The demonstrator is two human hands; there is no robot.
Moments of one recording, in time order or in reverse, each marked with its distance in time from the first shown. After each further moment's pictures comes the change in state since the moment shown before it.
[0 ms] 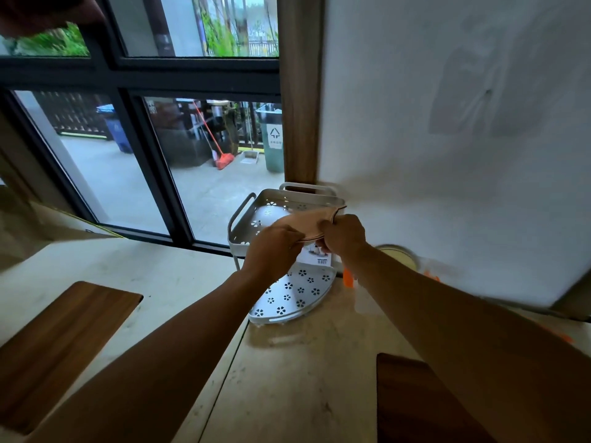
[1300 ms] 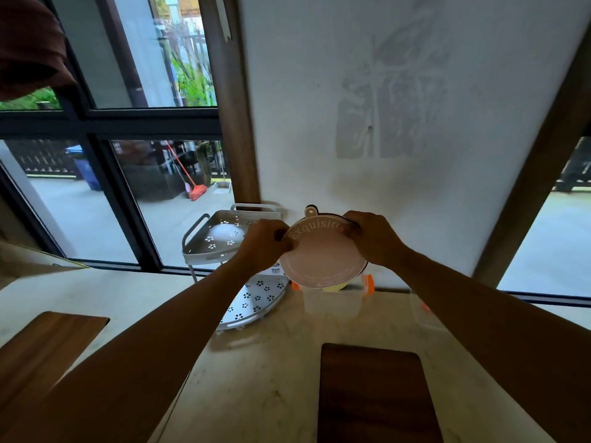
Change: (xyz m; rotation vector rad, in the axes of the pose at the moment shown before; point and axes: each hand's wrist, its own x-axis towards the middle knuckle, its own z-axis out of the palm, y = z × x) left_hand 0.006 0.147 -0.024 -0.289 -0.090 -0.044; right_hand -0.078 0.036 -0.230 -0.495 -0.004 -0.615
